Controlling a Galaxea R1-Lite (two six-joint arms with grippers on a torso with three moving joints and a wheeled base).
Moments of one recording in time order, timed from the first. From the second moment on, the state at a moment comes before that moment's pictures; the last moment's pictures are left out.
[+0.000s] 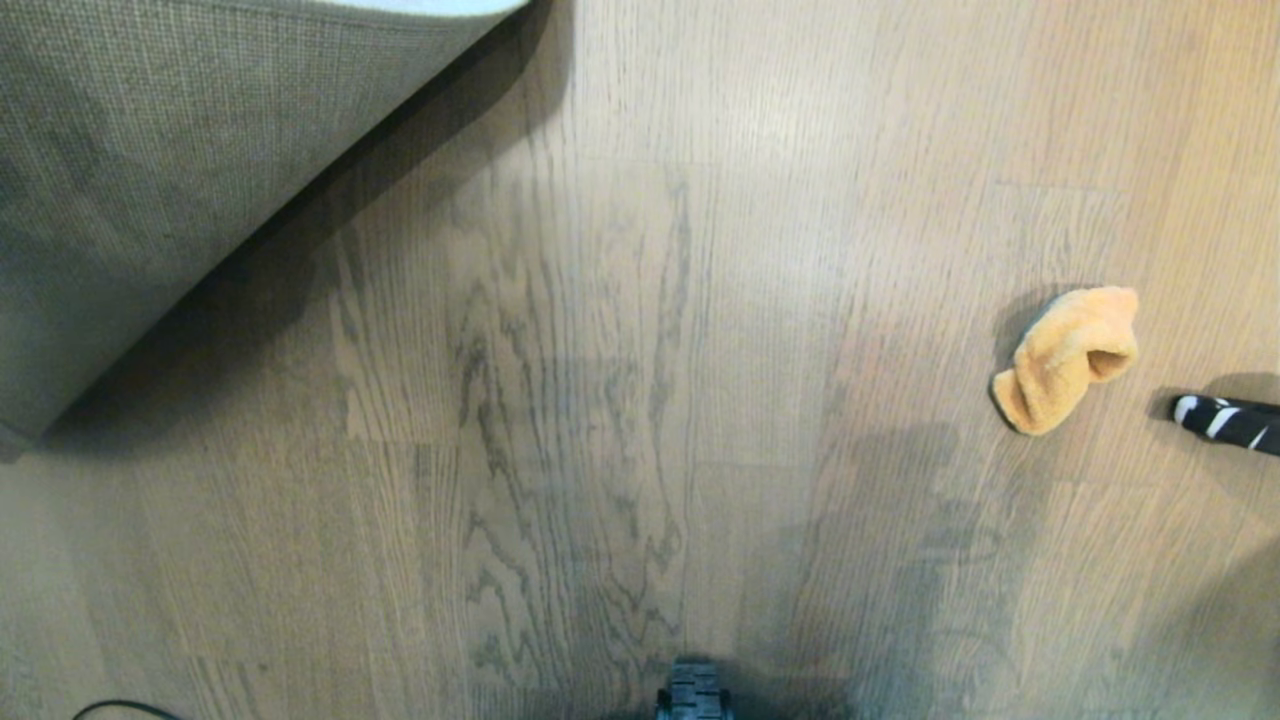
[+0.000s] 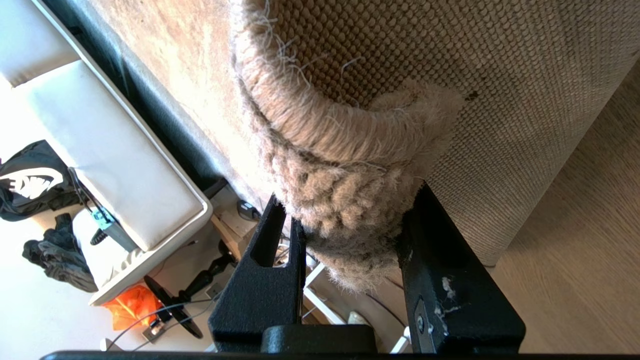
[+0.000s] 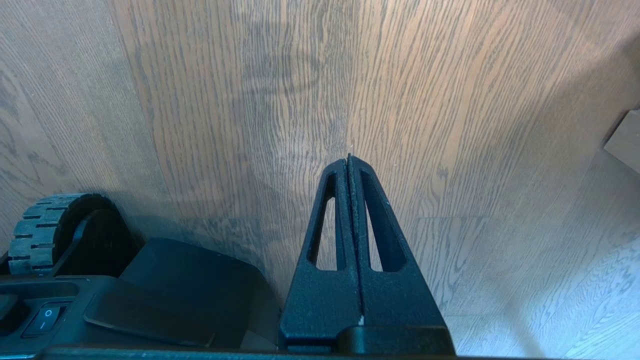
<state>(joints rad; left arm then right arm) -0.26 0.98 -0.87 -0.45 0.77 1.21 -0.06 0.27 0.00 -0.05 -0.02 0.02</state>
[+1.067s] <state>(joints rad) -0.27 0.97 -0.84 -0.45 0.79 1.21 0.00 0.14 0.00 -0.04 0.04 -0.16</state>
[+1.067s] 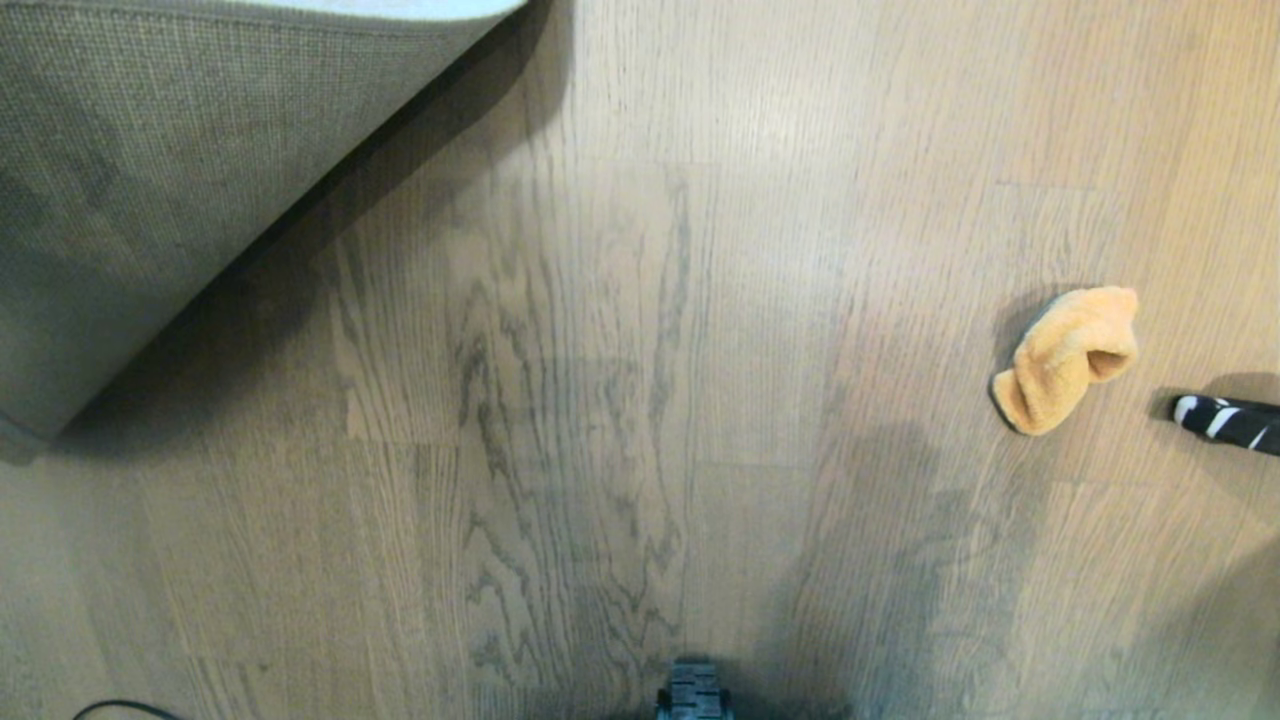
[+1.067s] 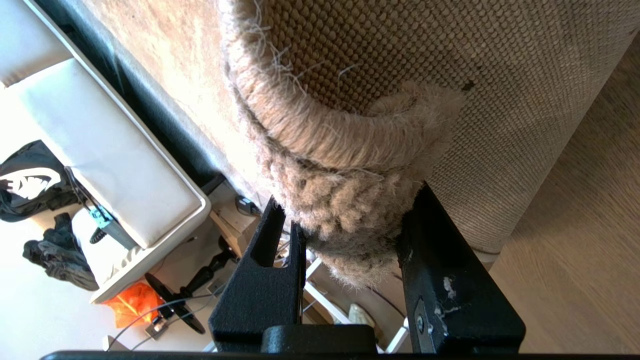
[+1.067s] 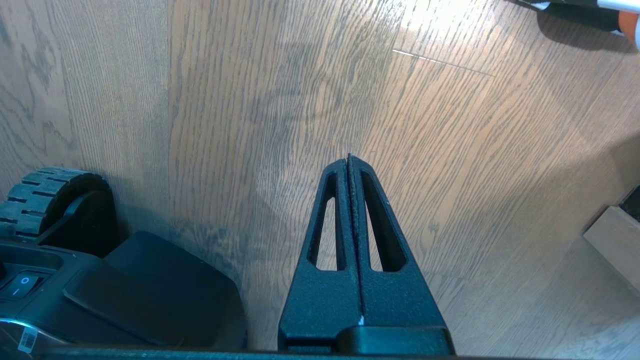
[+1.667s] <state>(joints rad) -0.27 0.97 -0.83 -0.45 0.80 1.21 0.01 0.30 -0.12 -0.06 0.12 -0.15</state>
